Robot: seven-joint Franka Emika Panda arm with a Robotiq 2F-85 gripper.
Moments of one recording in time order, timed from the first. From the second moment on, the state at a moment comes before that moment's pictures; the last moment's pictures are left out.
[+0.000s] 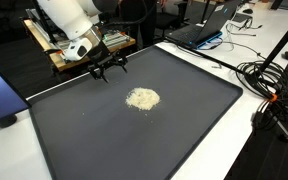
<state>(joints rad) -0.37 0.26 -0.01 -2.29 0.73 2.51 -0.56</state>
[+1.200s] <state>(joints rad) -0.05 0.02 -0.19 -2.66 -0.46 3.00 0.00</state>
